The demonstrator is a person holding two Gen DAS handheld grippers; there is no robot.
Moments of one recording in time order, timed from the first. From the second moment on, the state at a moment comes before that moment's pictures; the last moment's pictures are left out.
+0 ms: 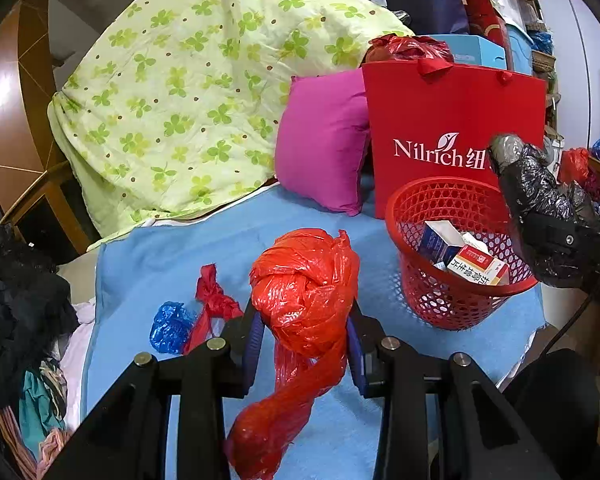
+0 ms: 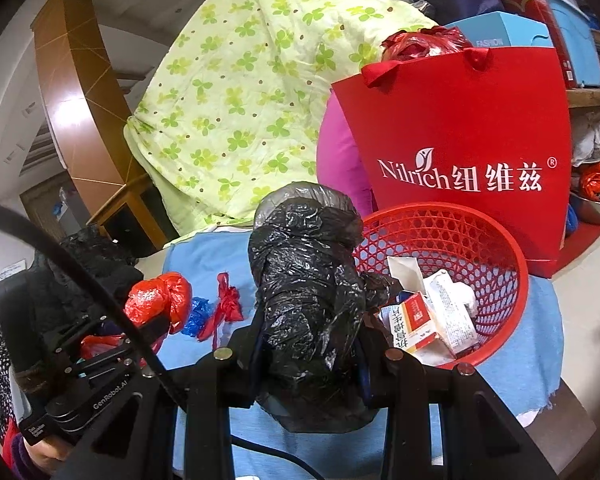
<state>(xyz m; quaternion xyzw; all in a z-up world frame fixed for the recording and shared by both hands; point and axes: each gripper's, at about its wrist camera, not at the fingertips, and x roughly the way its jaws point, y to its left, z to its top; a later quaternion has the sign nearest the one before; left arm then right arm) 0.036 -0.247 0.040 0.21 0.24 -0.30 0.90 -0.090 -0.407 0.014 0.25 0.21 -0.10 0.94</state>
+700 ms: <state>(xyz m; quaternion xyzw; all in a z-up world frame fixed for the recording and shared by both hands) 0.033 -0.276 0.038 0.22 0.25 -0.32 0.89 -0.100 -0.423 0.008 0.26 0.21 -0.12 0.93</state>
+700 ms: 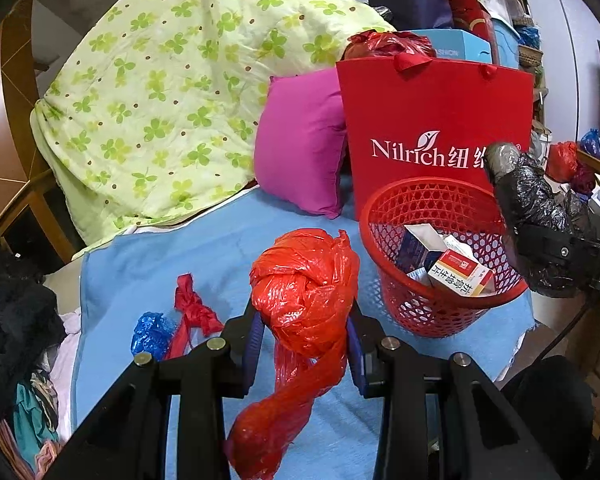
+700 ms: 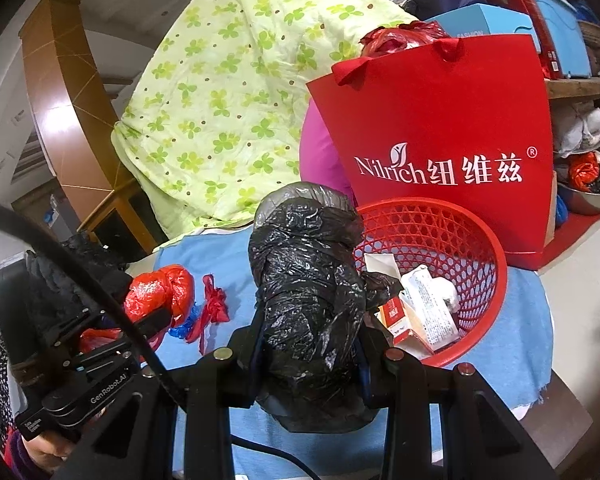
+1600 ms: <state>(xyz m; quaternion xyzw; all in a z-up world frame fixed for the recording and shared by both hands) 0.033 -0.300 0.020 0.22 0.29 -0.36 0.86 -0.112 -0.447 -0.009 0.28 0.21 -0.16 0.92</state>
